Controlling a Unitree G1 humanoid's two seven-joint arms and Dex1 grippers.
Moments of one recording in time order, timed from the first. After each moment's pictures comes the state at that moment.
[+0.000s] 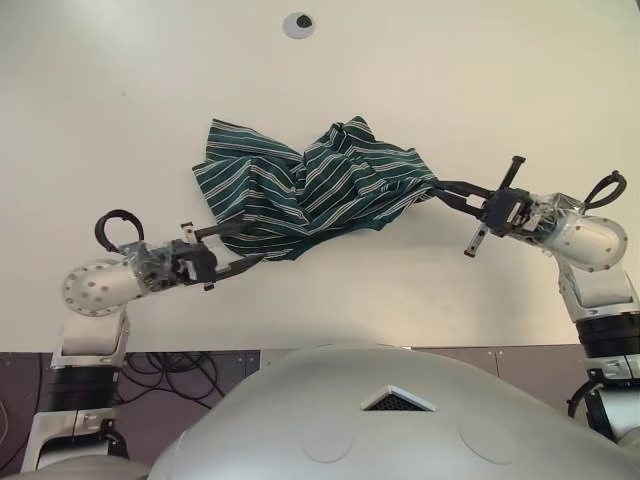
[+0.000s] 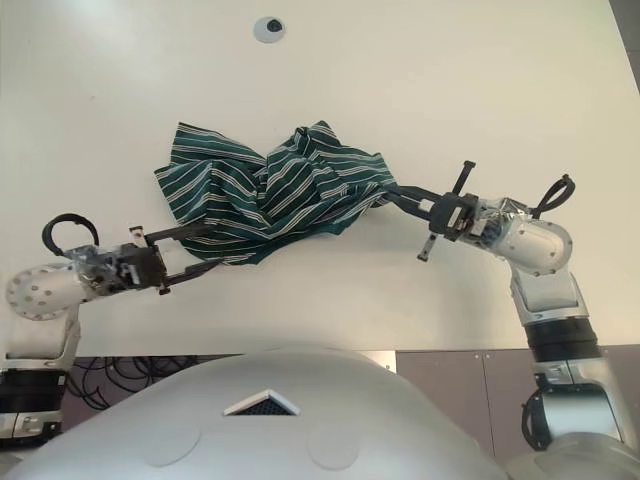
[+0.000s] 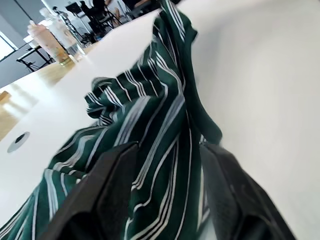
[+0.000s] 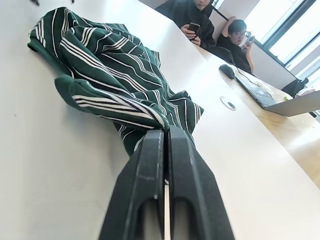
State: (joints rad) left arm 0.34 0.67 0.04 -0.04 -0.06 -0.58 -1.07; right arm 0.08 -0.72 0.15 0.08 0.23 -0.55 0.89
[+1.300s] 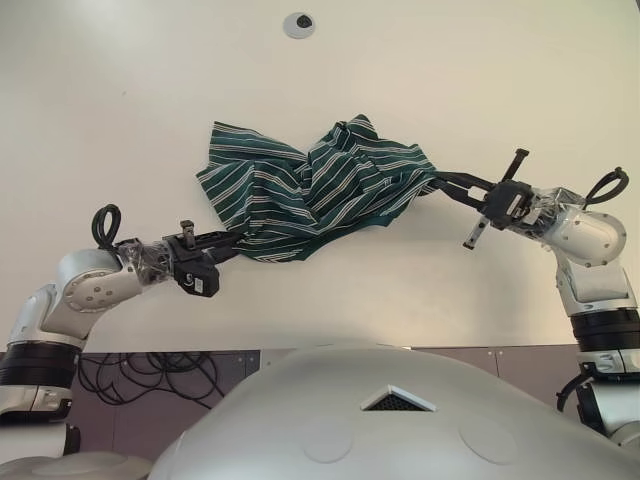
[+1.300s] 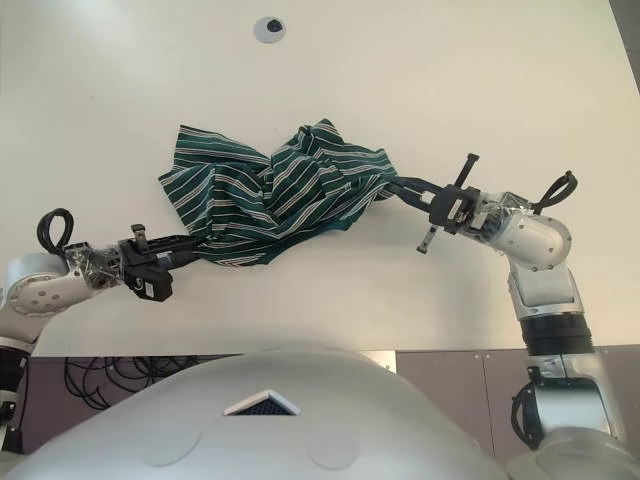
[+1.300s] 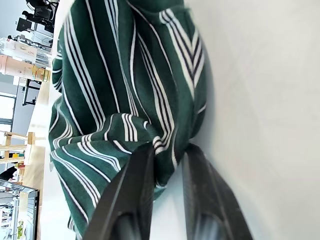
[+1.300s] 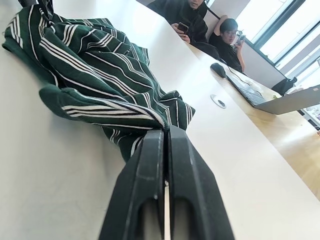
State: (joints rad) left arm 0.25 0.89 -0.07 0.15 0.37 -0.92 -0.66; right arm 0.06 -0.68 0.12 0.11 0.19 -0.56 0.88
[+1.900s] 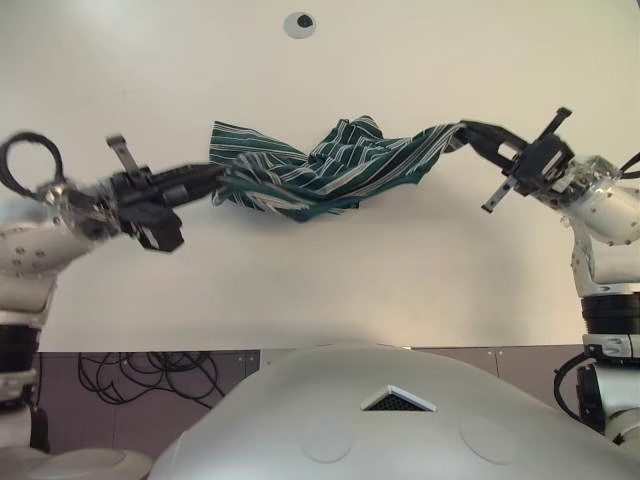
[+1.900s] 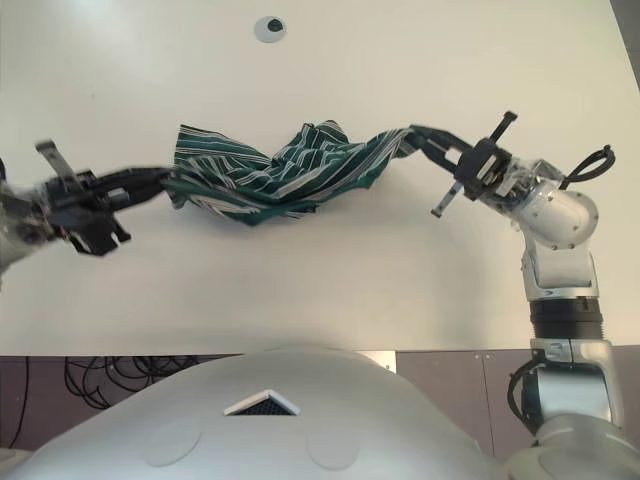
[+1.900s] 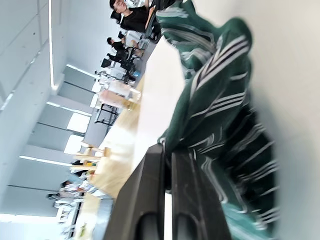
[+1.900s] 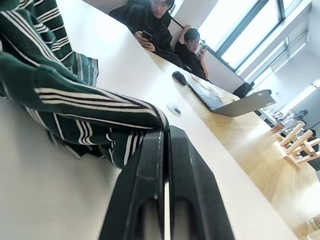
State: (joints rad) left arm 0.05 1.02 0.02 -0.02 -0.05 -0.78 -0.69; right arm -0.08 -0.67 0.03 0.09 0.24 -0.46 0.80
